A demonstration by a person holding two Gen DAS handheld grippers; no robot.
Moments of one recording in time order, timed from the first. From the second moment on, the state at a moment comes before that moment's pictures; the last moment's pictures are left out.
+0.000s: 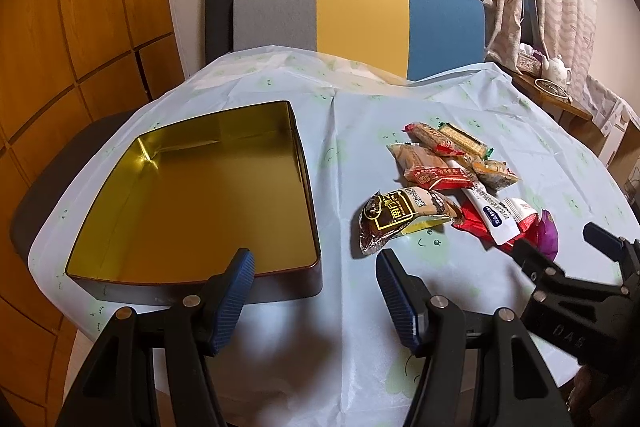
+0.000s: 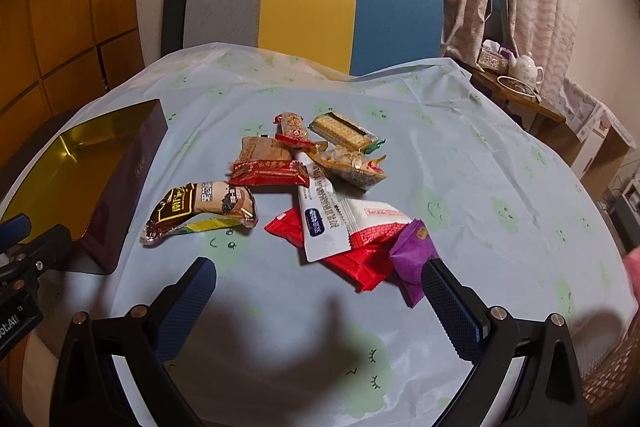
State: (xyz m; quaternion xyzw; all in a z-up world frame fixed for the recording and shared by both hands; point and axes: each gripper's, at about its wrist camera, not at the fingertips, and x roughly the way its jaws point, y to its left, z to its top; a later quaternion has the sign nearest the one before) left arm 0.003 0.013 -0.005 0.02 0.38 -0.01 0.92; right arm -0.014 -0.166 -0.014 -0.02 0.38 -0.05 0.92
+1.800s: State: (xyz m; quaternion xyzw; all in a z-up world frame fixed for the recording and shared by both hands) left arm 0.142 -0.080 -0.056 0.25 0.52 -0.28 0.76; right arm 0.108 -0.357 -0.003 0.15 0.46 -0.01 0.87
